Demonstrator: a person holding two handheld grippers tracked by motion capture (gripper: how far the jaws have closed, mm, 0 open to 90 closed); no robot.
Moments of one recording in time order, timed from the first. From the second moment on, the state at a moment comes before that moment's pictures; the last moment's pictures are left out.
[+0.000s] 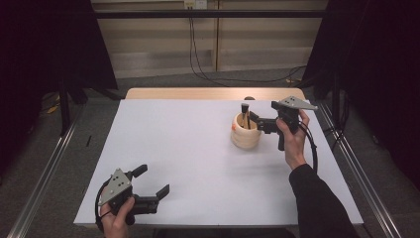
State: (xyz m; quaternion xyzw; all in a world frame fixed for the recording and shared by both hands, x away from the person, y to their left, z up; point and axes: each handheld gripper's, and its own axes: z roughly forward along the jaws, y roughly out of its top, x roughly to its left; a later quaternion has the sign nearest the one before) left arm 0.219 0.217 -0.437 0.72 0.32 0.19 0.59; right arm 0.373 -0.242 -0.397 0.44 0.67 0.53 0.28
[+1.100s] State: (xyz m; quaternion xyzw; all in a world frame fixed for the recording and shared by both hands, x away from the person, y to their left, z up) left arm 0.215 0.219 -0.436 0.71 0.33 0.20 0.59; right arm 0.317 -0.264 -0.396 0.45 0.64 0.54 0.33
